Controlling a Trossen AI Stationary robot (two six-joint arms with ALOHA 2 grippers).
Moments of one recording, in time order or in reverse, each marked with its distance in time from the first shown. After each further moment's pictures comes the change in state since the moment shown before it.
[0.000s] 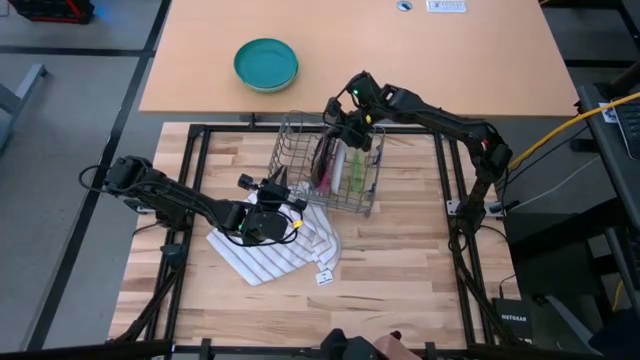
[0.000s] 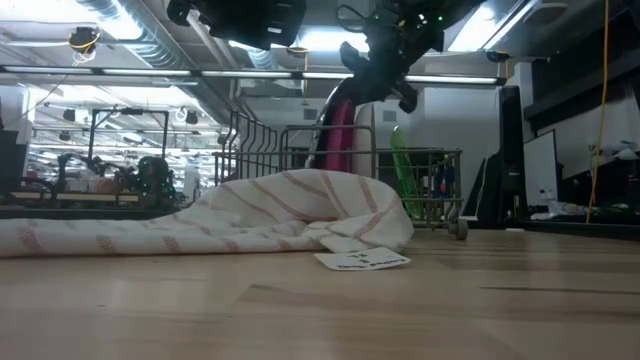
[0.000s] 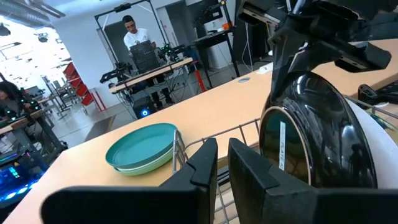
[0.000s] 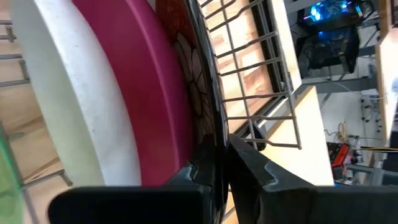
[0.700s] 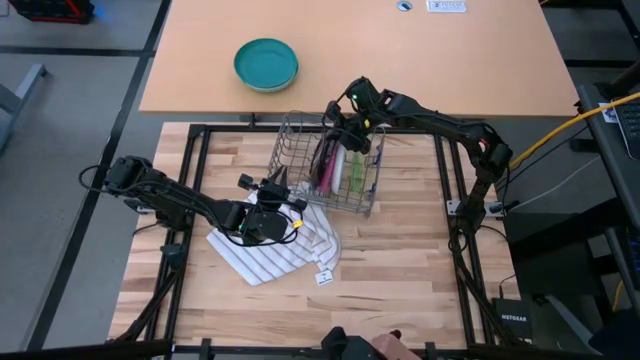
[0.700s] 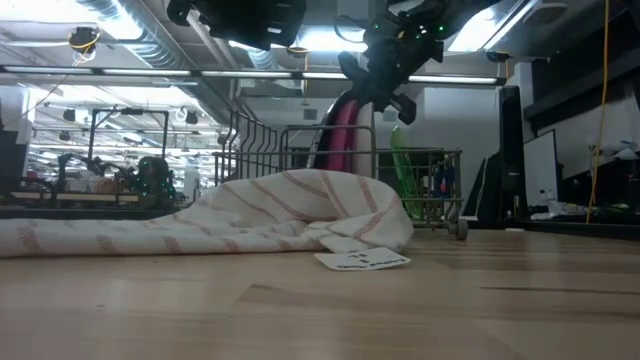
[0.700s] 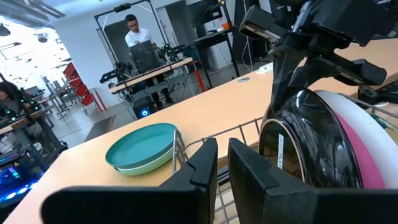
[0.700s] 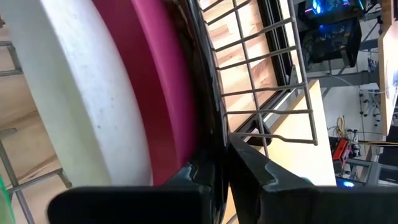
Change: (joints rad) left arm 0.000 0.000 0.000 -0.001 0.000 0.000; right arm 0.000 0.000 -0.079 0.088 0.029 0.002
